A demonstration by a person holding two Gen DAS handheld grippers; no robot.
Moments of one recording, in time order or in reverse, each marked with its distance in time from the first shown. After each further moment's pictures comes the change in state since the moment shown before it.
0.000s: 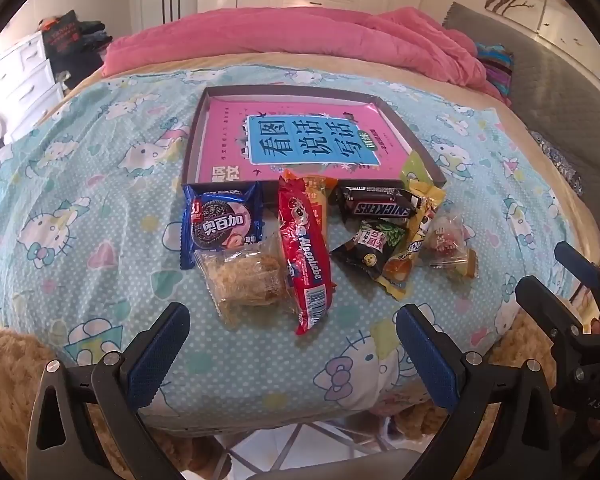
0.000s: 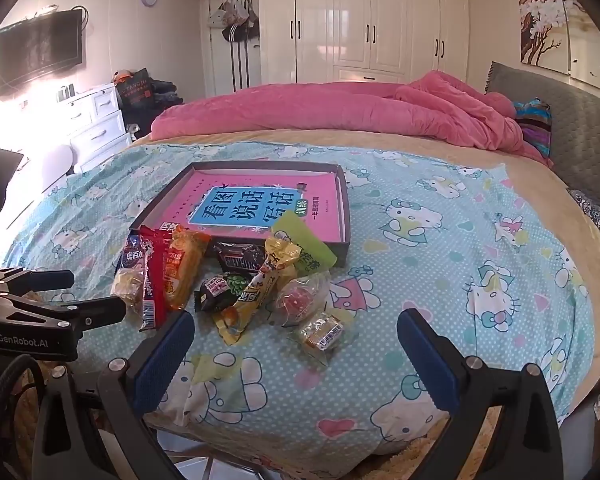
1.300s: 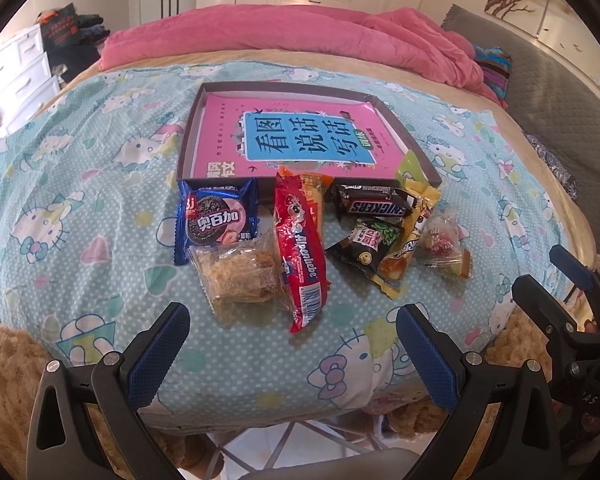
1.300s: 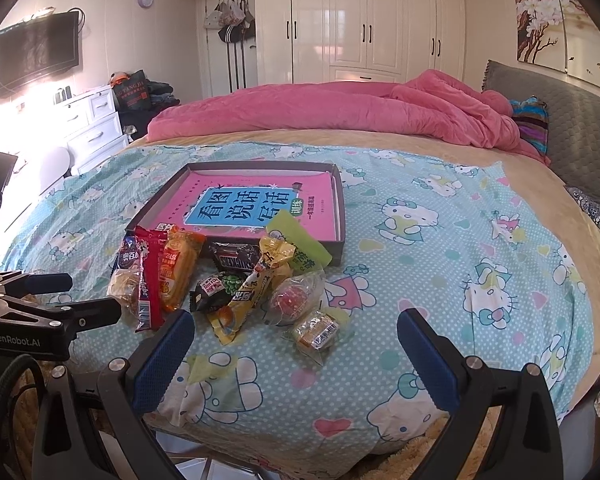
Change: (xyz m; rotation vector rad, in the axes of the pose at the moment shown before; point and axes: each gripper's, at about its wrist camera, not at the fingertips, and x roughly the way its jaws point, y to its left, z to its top) left arm 0.000 0.002 -0.002 -0.002 -0.018 -0.009; right arm -0.001 -0.005 -0.002 0.010 -0.004 -0.009
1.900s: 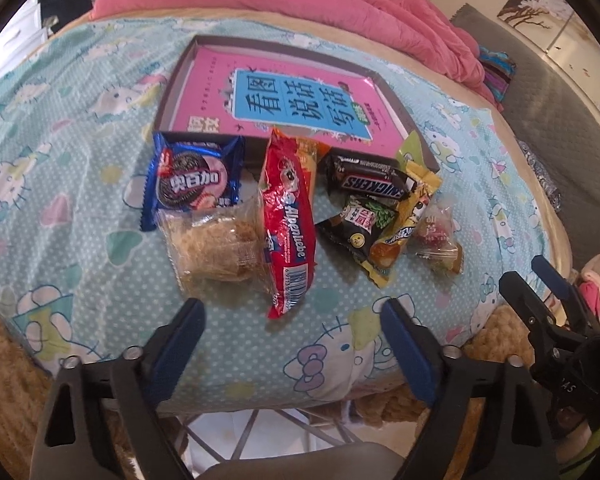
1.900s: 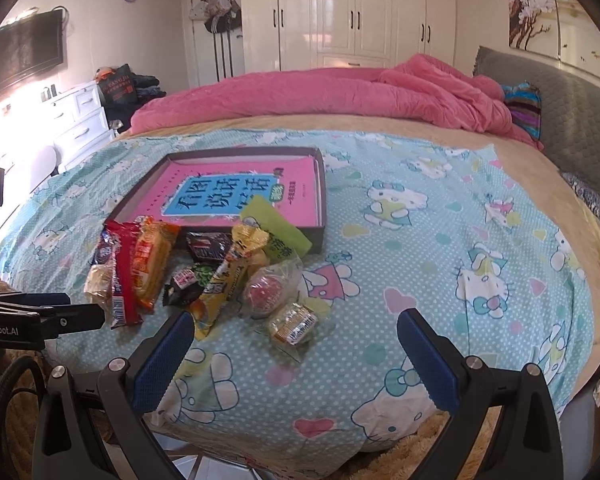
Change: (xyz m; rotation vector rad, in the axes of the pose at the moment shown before) left arm 0.032 0.007 0.000 -0.123 0.151 -0.148; right arm 0.021 -0.017 -0.003 0.035 0.059 -0.030
